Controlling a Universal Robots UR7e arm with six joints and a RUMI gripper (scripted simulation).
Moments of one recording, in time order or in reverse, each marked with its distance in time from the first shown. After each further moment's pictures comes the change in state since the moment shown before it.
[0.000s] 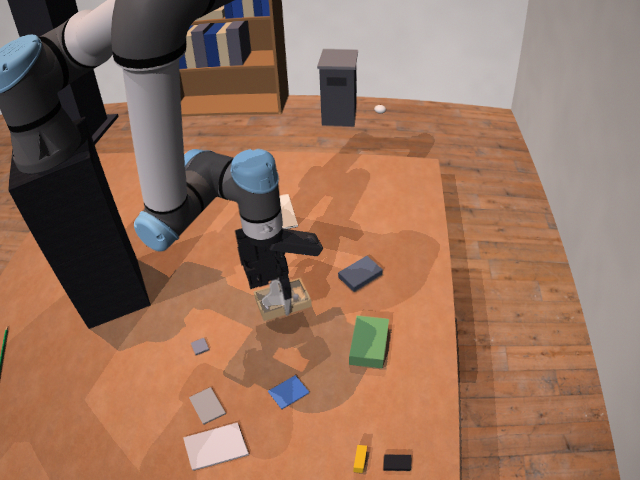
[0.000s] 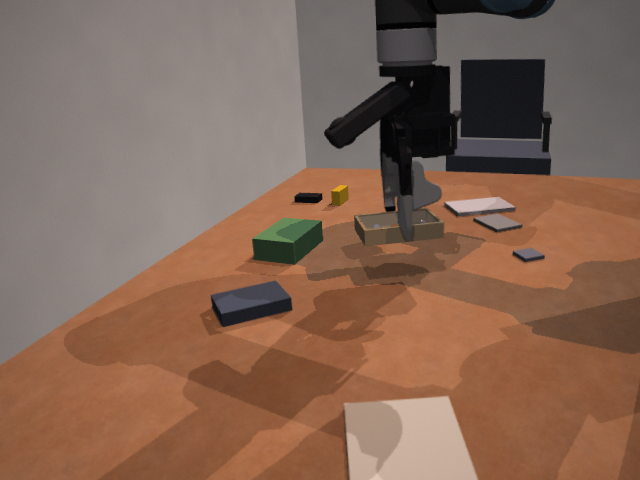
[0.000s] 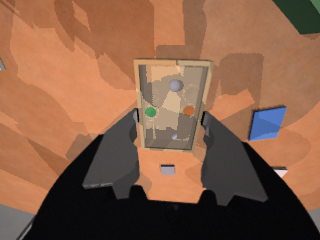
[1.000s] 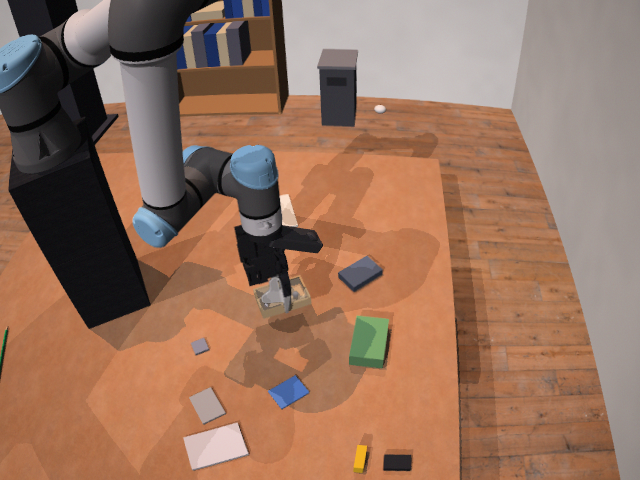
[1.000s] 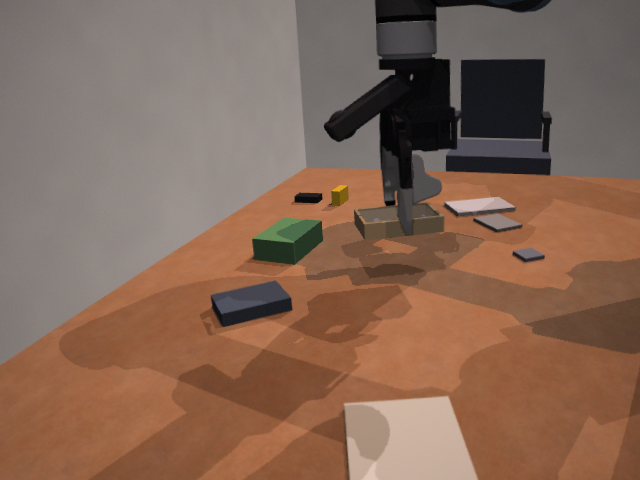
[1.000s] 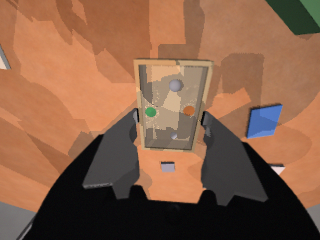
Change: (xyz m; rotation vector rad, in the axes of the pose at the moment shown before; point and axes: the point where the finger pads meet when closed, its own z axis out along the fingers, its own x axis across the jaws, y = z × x) arm 0.000 0.000 -0.009 0.000 0.000 0.000
